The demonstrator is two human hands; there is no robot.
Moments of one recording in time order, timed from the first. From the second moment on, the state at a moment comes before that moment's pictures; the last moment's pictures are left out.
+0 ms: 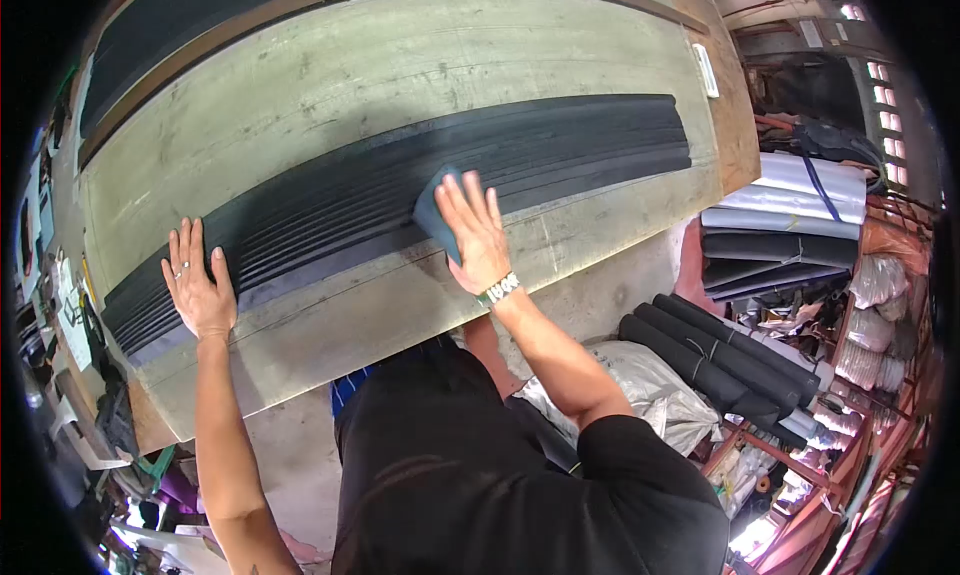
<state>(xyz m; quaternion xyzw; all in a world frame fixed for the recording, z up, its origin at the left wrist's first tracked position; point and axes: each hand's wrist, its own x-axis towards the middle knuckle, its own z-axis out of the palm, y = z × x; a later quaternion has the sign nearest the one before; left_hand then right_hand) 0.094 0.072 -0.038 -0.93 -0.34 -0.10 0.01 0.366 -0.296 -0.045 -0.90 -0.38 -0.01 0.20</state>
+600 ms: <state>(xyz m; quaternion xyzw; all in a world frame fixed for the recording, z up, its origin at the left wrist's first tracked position) 0.095 0.069 -0.032 -0.93 -0.36 -0.12 -0.01 0.373 -0.226 -0.029 -0.86 -0.49 -0.07 0.12</state>
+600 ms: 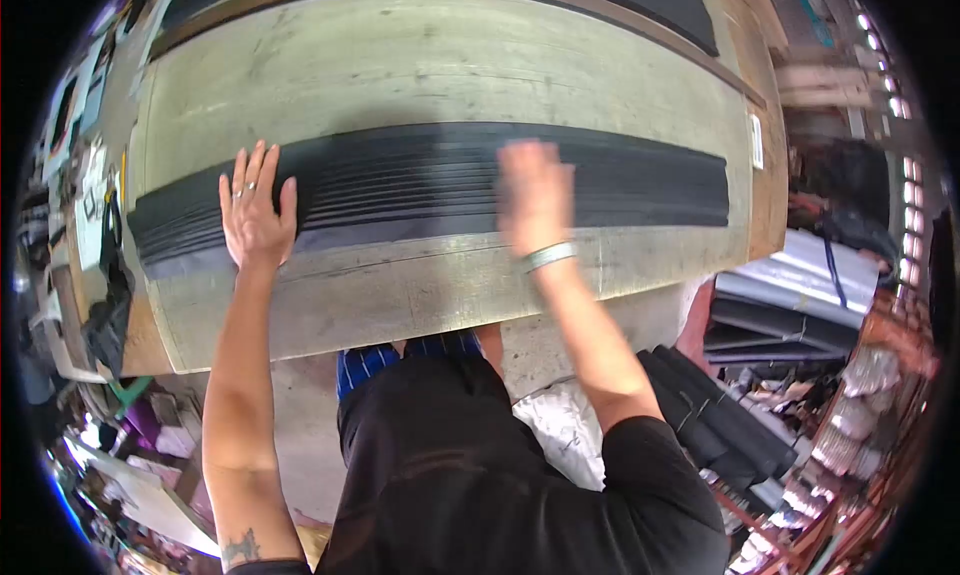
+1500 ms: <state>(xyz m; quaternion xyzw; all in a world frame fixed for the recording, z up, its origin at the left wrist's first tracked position) 0.094 0.066 -0.033 -0.92 -0.37 -0.11 0.00 0.248 -0.084 -0.007 -0.75 -0.62 0.11 0.19</state>
